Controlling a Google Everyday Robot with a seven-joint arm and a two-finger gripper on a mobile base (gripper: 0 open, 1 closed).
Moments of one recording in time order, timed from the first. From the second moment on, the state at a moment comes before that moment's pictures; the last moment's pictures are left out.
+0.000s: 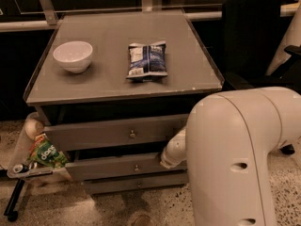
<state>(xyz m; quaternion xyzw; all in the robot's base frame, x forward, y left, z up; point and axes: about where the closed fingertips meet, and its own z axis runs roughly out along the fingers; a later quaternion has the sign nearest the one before) 0.595 -0.089 0.401 -0.48 0.86 0.02 0.17</state>
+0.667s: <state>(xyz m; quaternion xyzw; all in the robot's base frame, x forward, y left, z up) 0.595 -0.089 0.403 -0.48 0.86 0.02 0.17</state>
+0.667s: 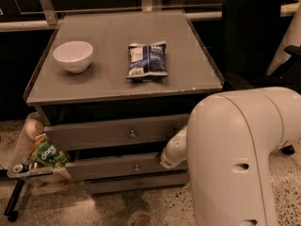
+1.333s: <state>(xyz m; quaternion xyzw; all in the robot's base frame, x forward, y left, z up) 0.580 -0.090 0.406 -0.47 0.87 0.03 0.16</state>
